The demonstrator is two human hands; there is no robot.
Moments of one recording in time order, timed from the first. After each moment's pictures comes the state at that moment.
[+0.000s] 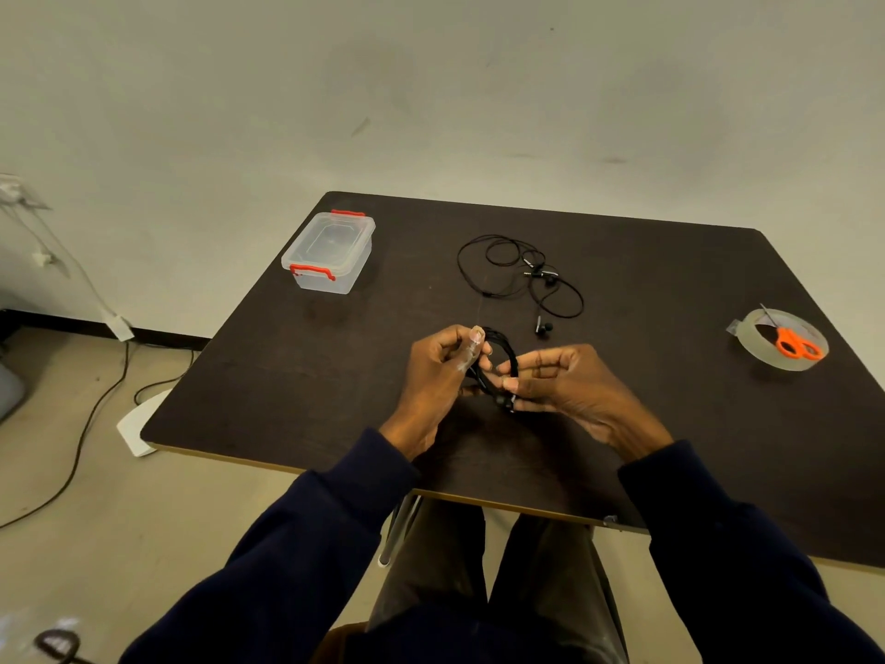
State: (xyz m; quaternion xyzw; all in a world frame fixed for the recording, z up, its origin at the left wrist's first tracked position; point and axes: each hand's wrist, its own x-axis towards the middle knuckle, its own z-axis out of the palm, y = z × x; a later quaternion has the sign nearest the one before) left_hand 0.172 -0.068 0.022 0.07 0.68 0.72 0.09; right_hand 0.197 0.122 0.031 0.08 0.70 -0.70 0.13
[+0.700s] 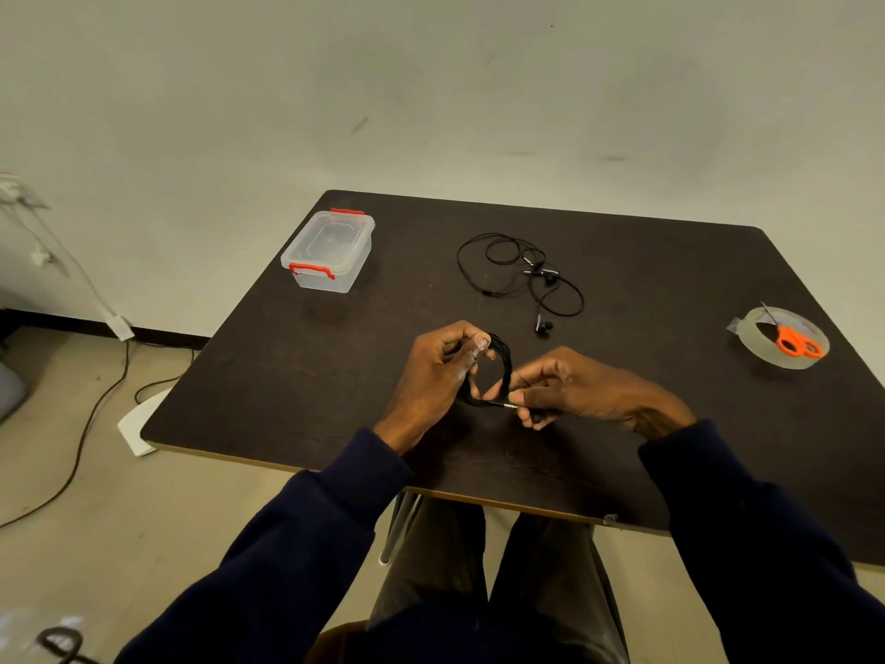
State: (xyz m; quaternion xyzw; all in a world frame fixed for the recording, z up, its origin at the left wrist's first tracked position) left_hand 0.162 -0.076 0.013 0.20 0.74 0.64 0.01; right_hand 0.190 0.140 0.046 -0.12 0.79 -0.53 0.28
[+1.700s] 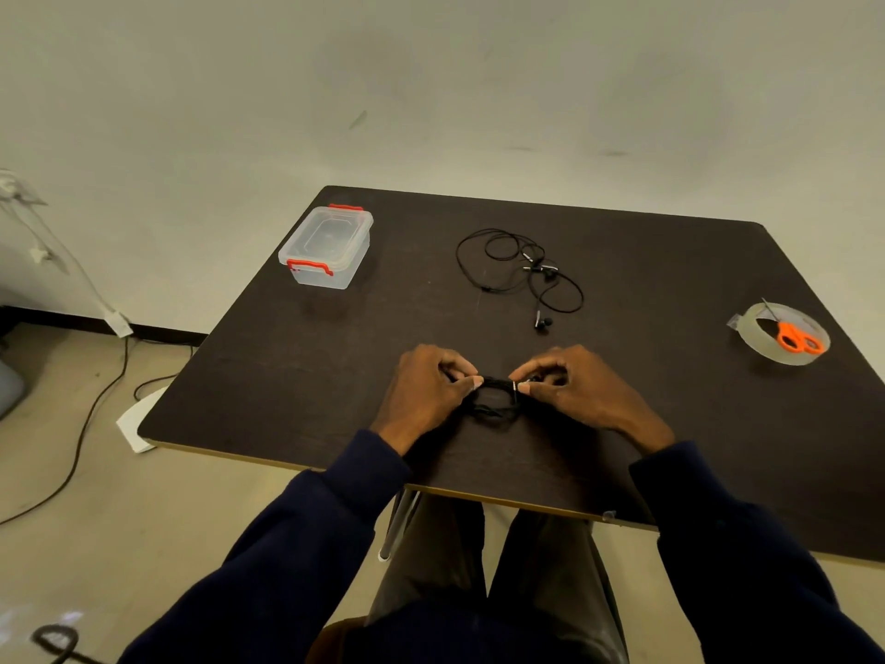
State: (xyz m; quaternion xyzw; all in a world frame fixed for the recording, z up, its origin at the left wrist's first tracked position) left_hand 0.154 -0.083 -0.012 0.13 0.88 0.45 0.05; right_hand 0.184 0.148 0.013 -0.05 0.93 -0.35 0.09
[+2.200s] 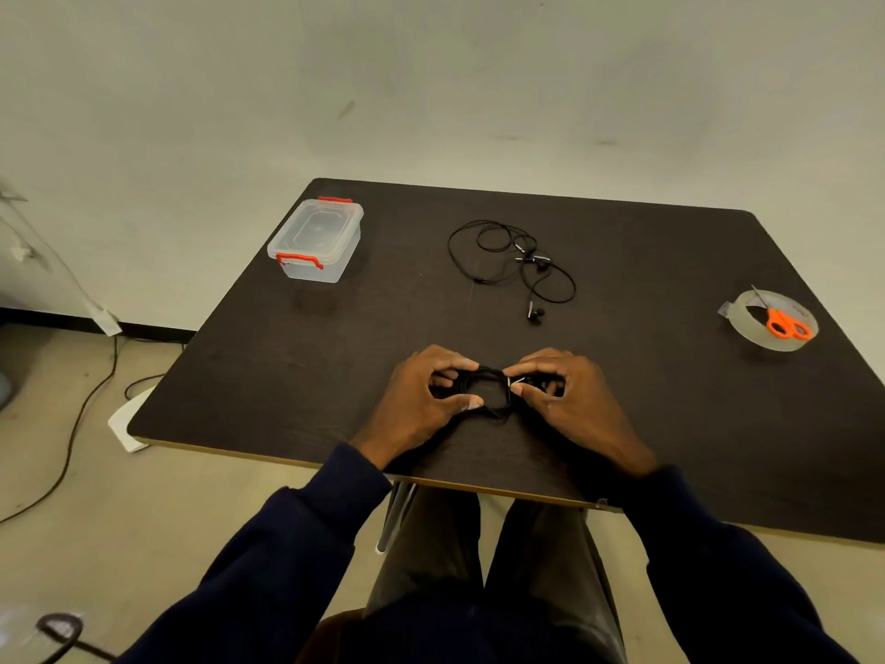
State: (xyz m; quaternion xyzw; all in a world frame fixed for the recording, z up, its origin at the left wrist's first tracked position) left_hand 0.166 -0.096 -0.026 0.23 0.84 0.49 0.05; right_hand 0.211 0.140 -0.015 -0.04 0.91 -0.40 -0.05
